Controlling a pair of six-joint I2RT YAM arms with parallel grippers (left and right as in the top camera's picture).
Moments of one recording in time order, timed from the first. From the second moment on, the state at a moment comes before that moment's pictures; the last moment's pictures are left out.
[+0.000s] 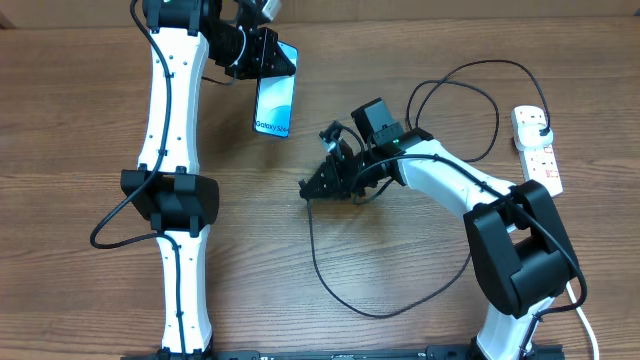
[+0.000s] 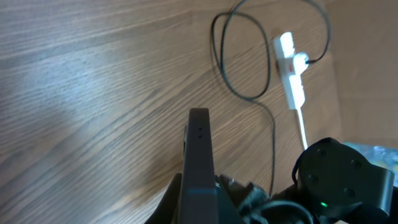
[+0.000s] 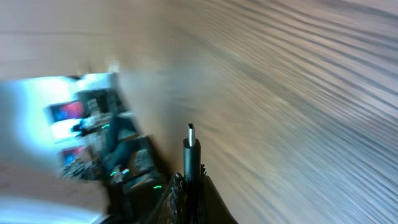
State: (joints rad) left arm -0.10 2.50 2.81 -1.57 0.76 0.04; right arm 0.47 1.95 1.26 -0.46 -0.99 0.40
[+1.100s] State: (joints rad) left arm 0.13 2.50 2.81 -1.28 1.52 -0.20; right arm 0.42 1.95 1.26 0.85 -1.26 1.33
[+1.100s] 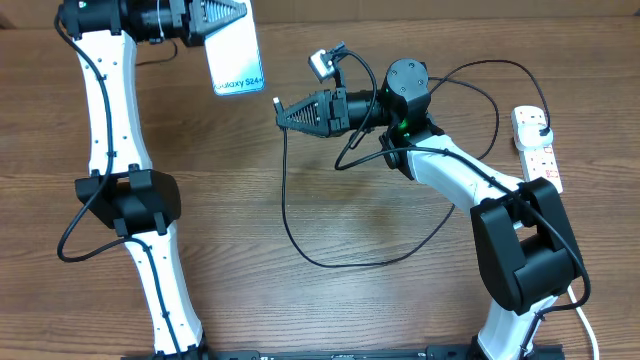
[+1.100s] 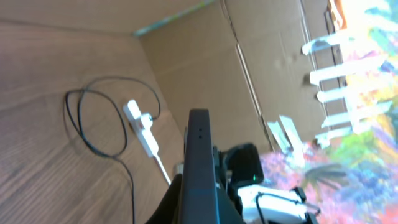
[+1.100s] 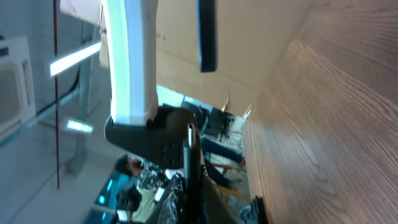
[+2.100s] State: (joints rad) left arm 0.02 2.50 2.81 -0.96 1.35 -0.66; right arm 0.42 1.95 1.26 0.90 -1.12 1.34
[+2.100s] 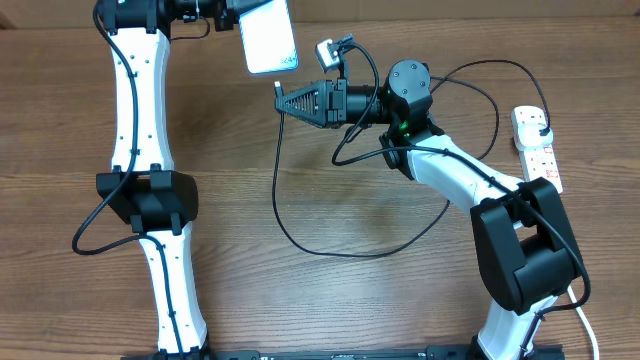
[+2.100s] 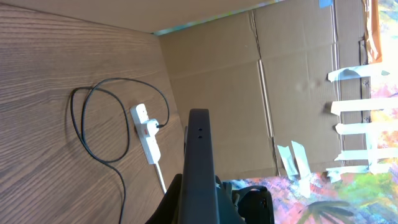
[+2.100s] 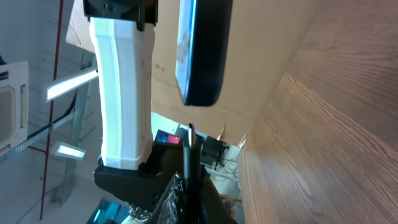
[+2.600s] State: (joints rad) left arm 0.02 2.50 2.81 -0.96 1.34 -0.66; right arm 0.42 1.95 1.26 0.95 -1.09 1.35
